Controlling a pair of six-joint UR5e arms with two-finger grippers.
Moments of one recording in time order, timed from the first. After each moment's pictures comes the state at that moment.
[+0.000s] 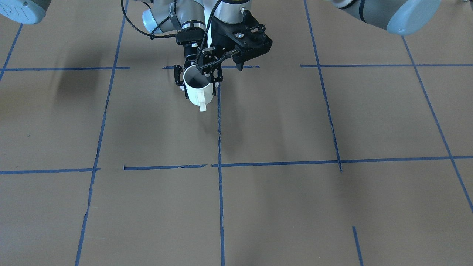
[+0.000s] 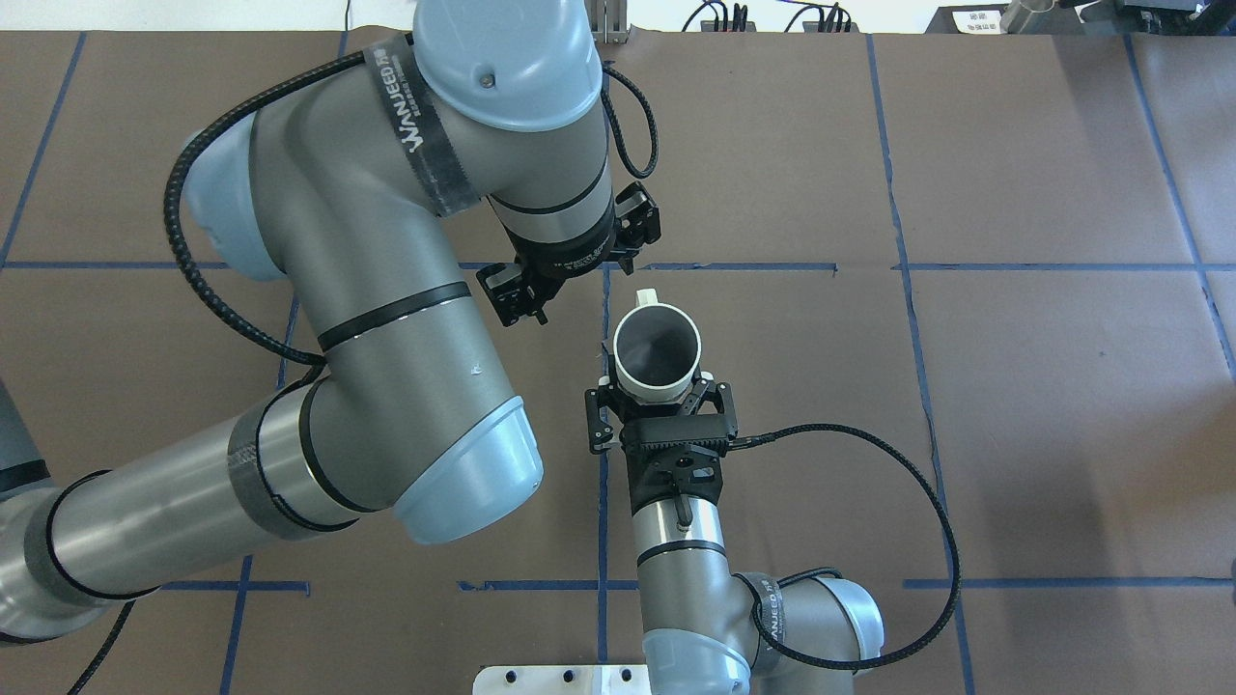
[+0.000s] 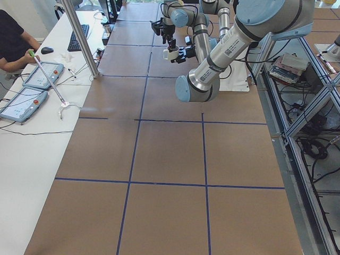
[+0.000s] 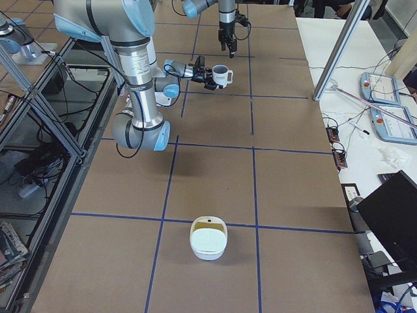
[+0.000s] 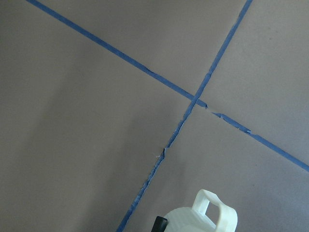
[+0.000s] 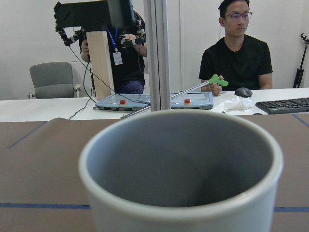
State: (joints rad) left arm -0.60 -2.55 -1.78 -1.18 -1.95 -1.69; right arm 0.07 -1.05 1.63 -1.09 0.39 1.30
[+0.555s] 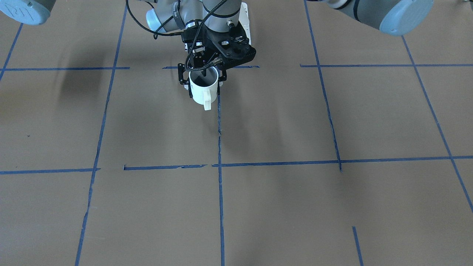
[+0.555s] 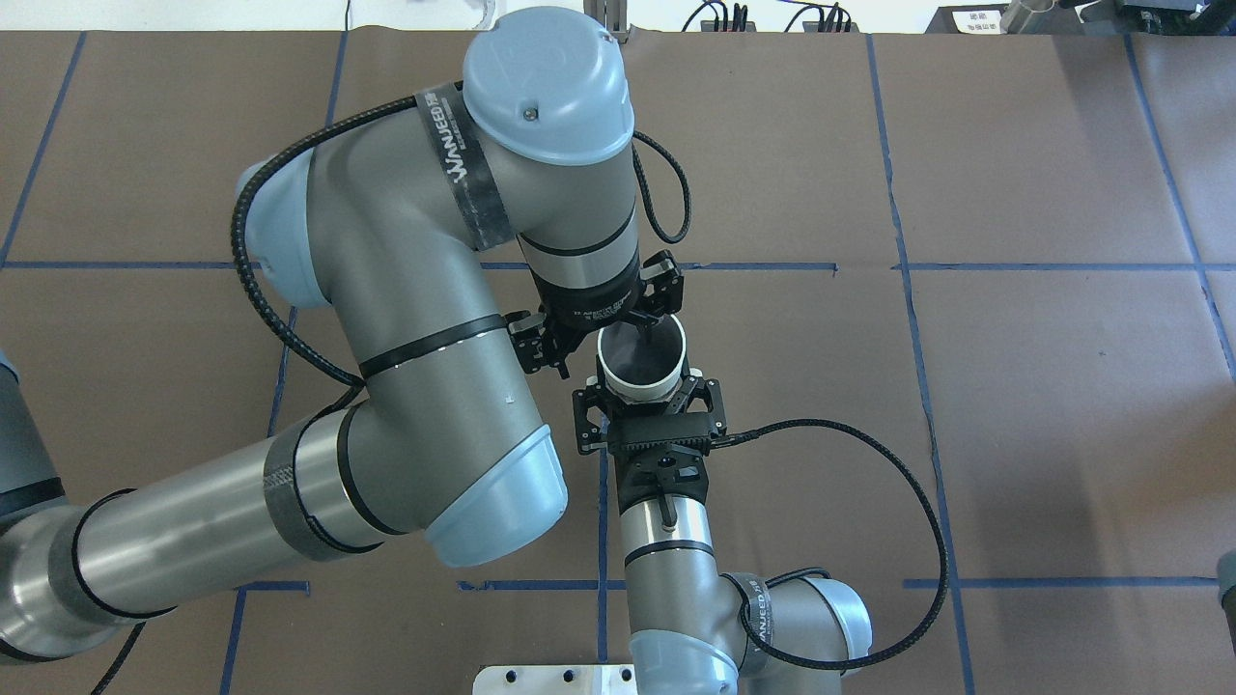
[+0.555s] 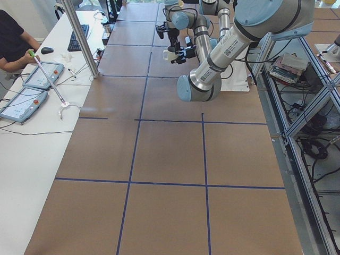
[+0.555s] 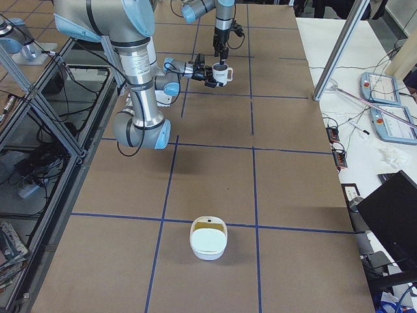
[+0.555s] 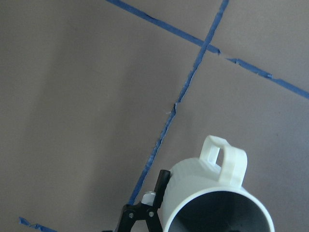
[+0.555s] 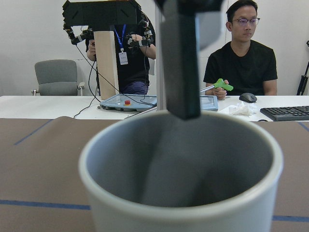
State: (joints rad) left arm -0.55 -2.55 -1.75 -1.18 -2.04 -1.58; right arm 0.07 -1.02 1.62 -1.09 0.39 1.25
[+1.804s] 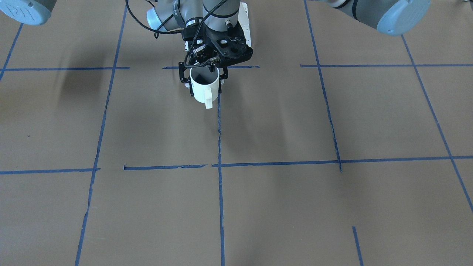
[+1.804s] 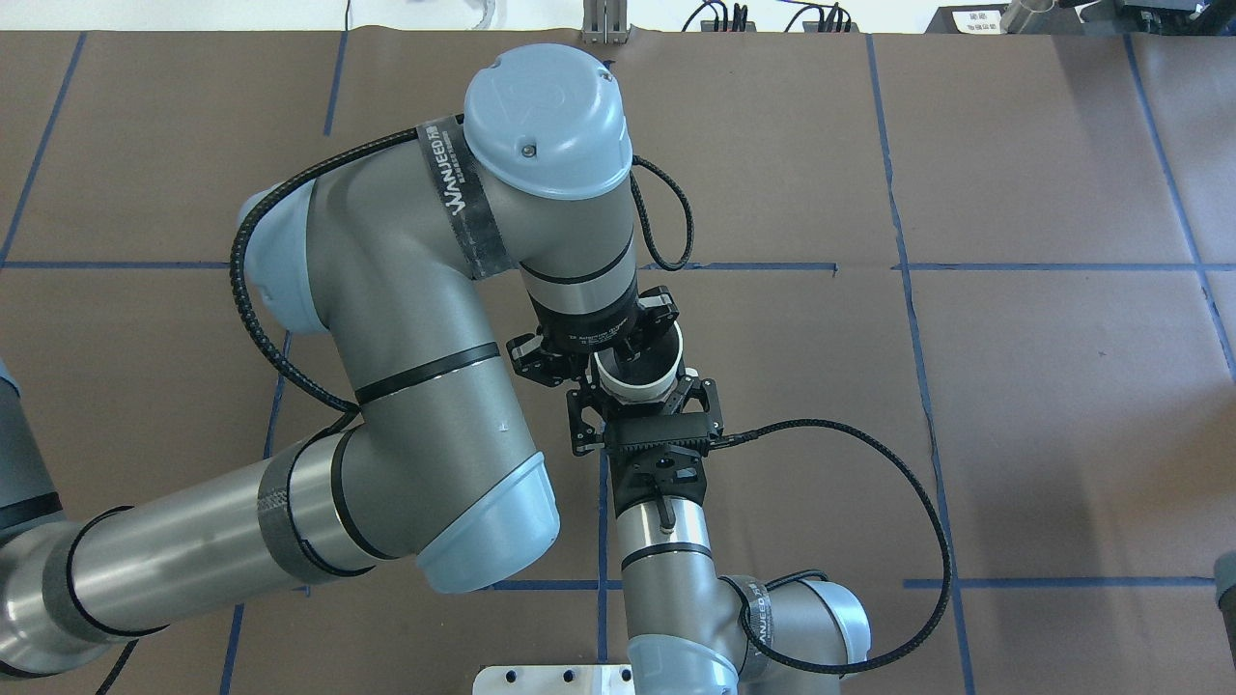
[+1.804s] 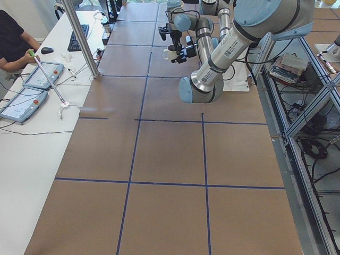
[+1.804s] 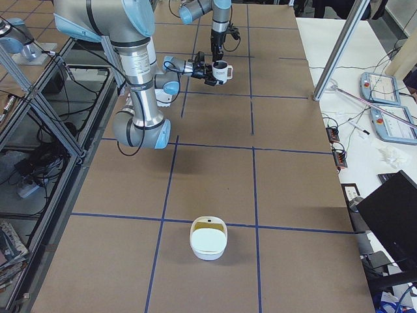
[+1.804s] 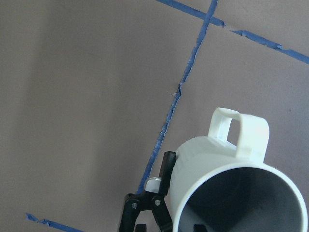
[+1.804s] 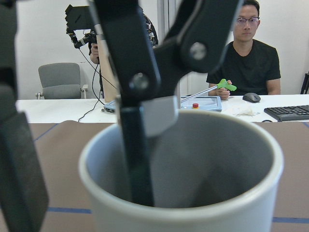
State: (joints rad) left arm -0.54 -2.53 -1.77 -1.19 -2.04 -1.56; right arm 0.07 -1.02 1.63 -1.08 0.39 1.24
